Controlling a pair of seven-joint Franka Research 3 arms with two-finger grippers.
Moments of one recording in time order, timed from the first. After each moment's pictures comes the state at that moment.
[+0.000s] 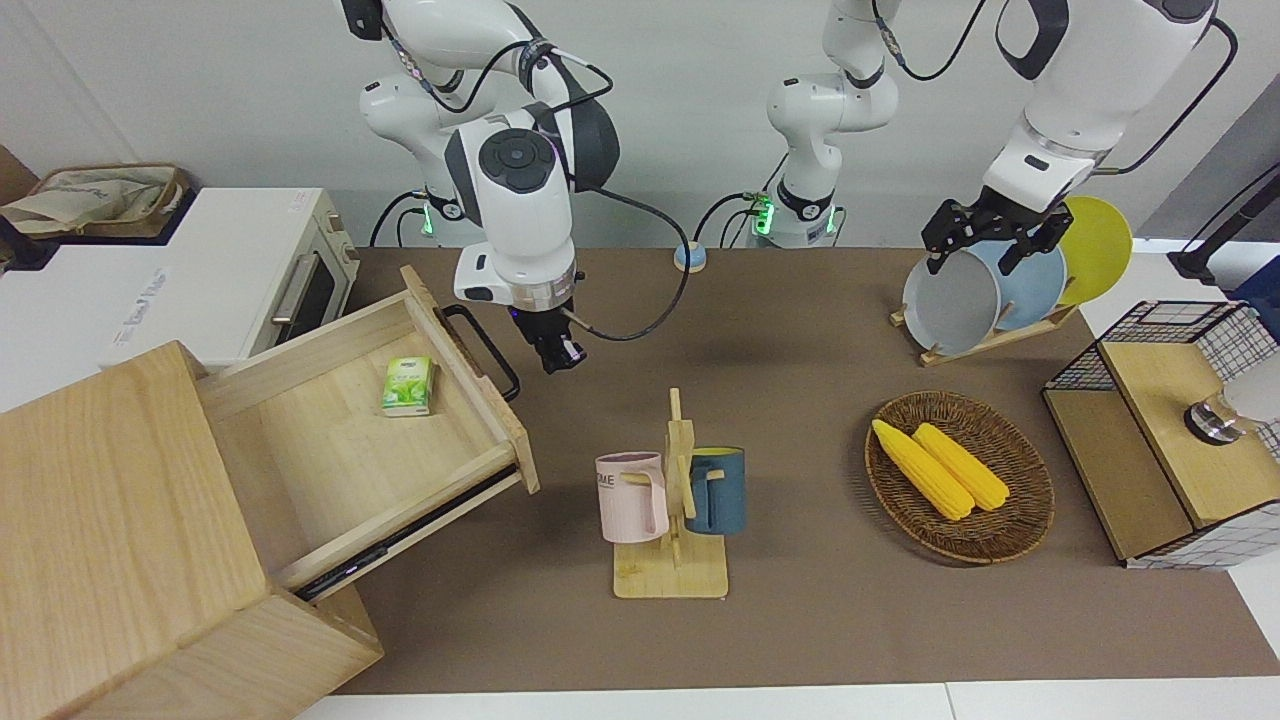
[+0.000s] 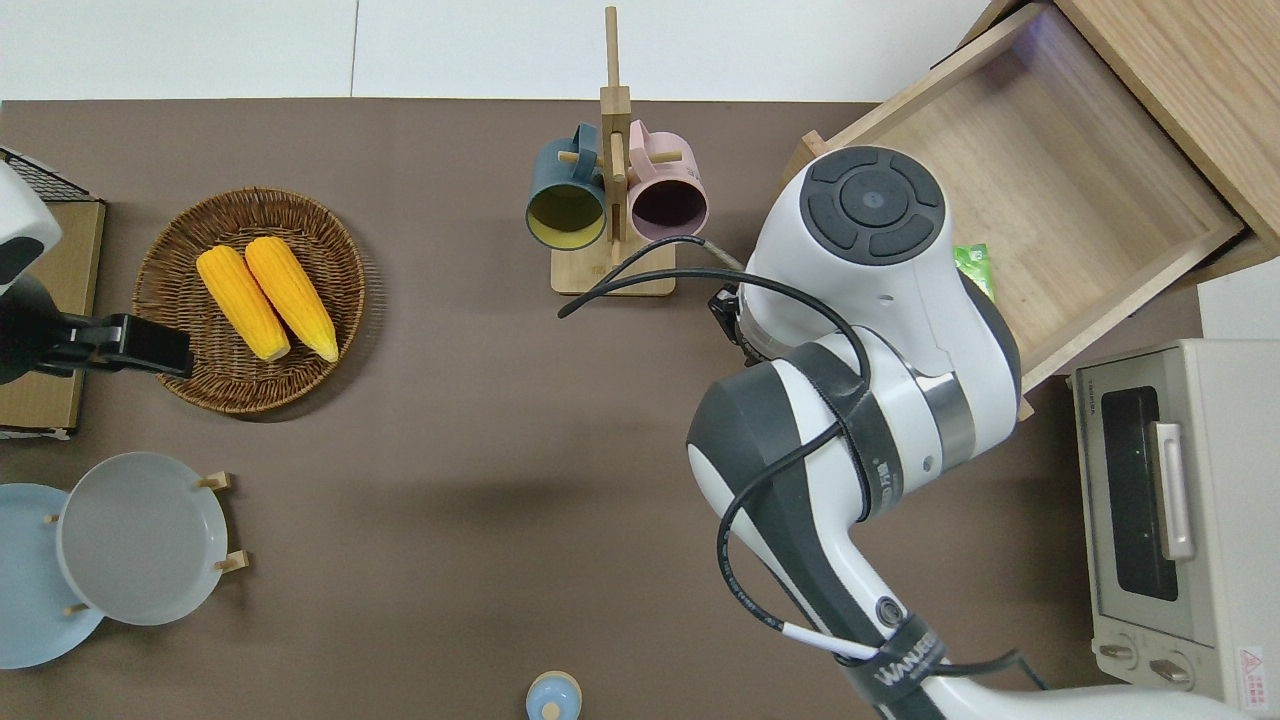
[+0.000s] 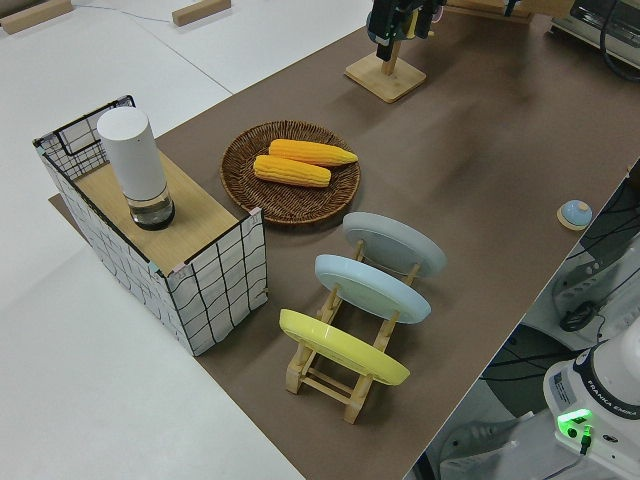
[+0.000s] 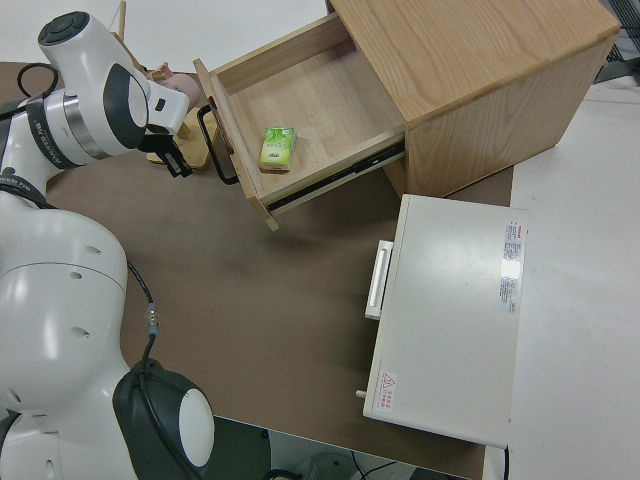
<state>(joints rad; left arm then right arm) 0.04 0.06 -0.07 -1.50 0.00 1.52 0.04 0.40 0.33 -0.05 -1.49 0.02 1.79 1.22</state>
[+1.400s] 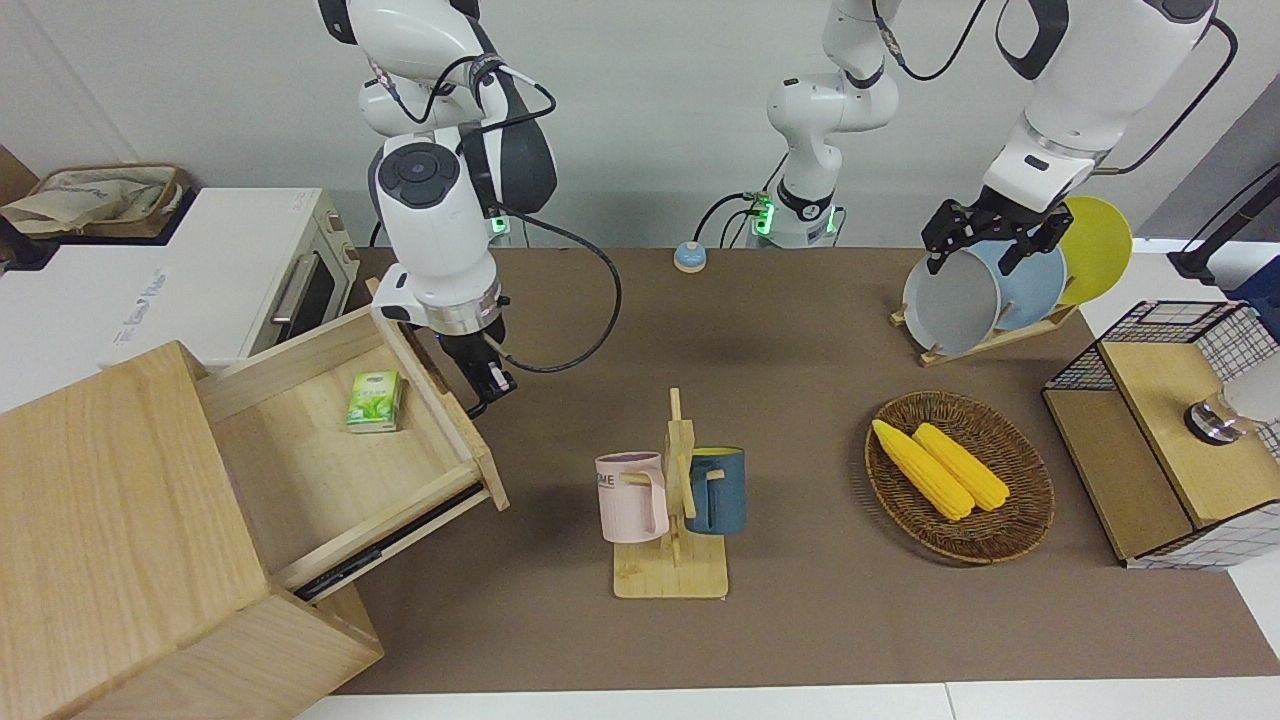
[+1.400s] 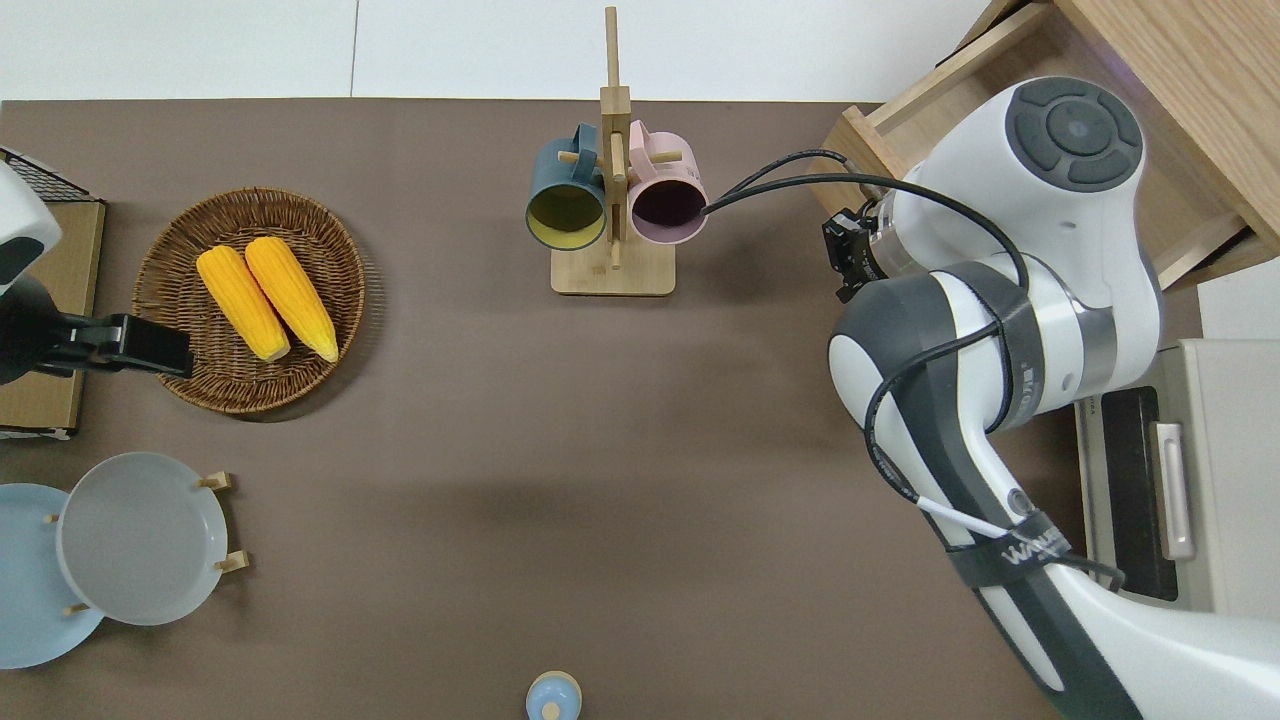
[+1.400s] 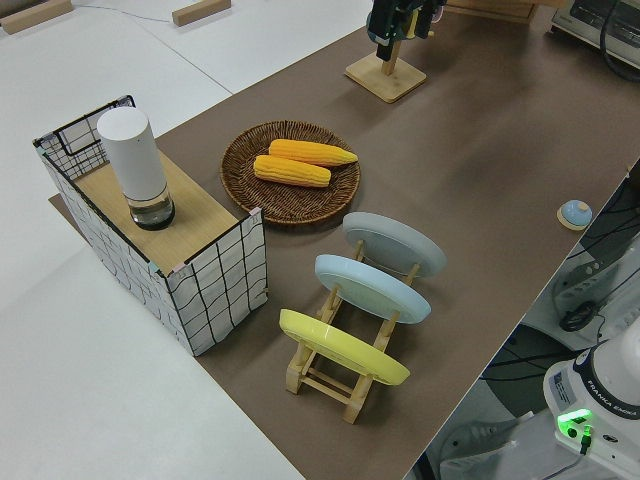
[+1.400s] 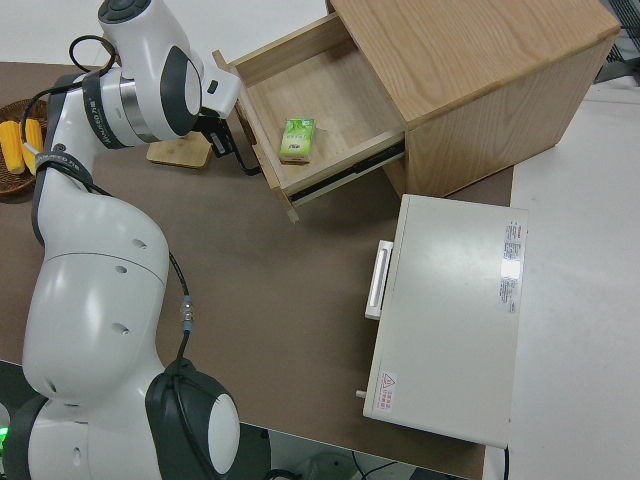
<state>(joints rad) 0.04 0.06 -0.07 -1.50 0.00 1.52 0.04 0.28 0.36 -0.04 -1.45 0.02 1.83 1.19</state>
